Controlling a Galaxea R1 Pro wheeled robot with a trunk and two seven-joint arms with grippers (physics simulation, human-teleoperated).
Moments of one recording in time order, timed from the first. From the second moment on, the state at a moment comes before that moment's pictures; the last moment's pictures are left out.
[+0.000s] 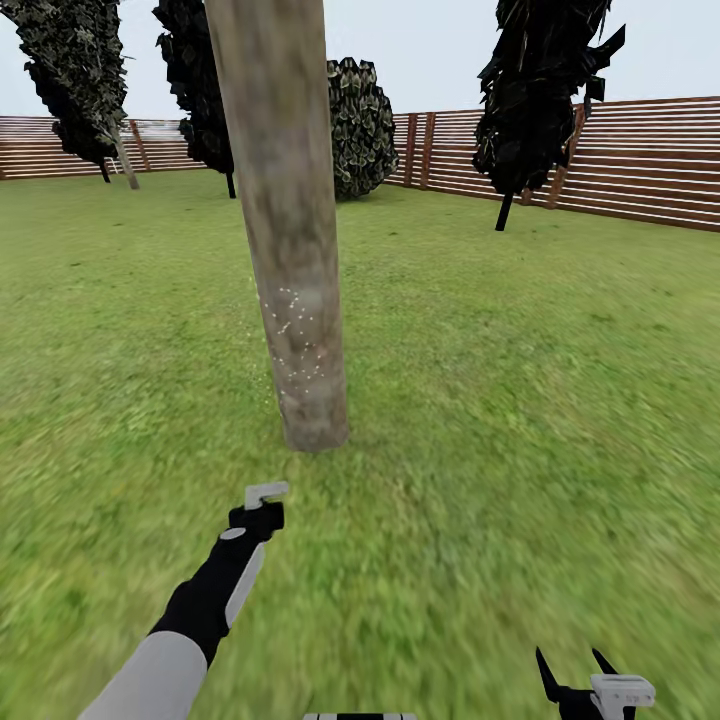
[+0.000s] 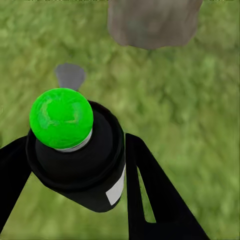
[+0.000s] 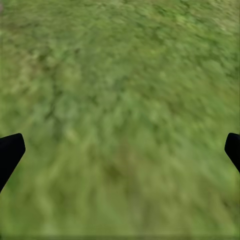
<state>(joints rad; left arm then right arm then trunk) -0.60 -0.09 -0.04 -0.79 0.10 0.25 0.22 -0.35 -0.21 -0.50 -0.05 0.20 -0.99 0.31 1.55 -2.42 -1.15</state>
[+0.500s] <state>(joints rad) -0.60 -0.08 -0.03 -0.79 0.09 0.23 0.28 -0.35 -0.21 -0.50 -0.05 0.20 -0.99 0.31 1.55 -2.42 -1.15</state>
